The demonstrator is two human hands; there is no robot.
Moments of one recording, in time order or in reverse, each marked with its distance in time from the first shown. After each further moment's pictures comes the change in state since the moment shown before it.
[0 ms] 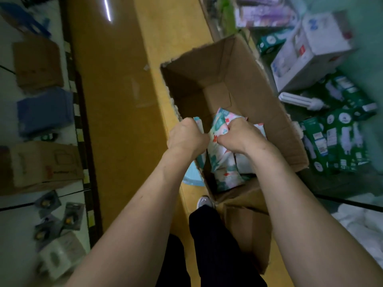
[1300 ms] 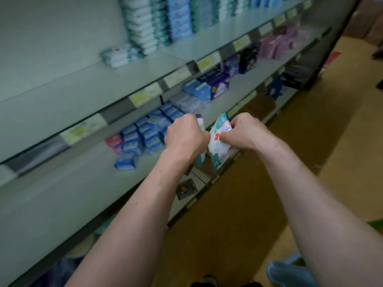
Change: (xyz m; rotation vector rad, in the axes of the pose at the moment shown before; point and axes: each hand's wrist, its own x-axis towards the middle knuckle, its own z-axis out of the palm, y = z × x) left_hand -0.326 -0.435 -0.281 -0.293 0.919 -0.558; right_hand -0.353 -0.403 0.293 -0.481 -0.123 -1.039
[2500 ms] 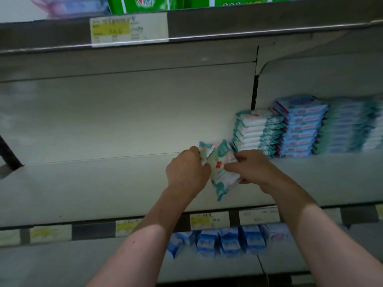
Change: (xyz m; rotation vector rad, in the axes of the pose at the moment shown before) left_hand 0.181 -0.048 -0.134 0.153 0.588 -0.401; right_hand 0.221 -0.219 -0.038 0.424 -0.461 -0.616
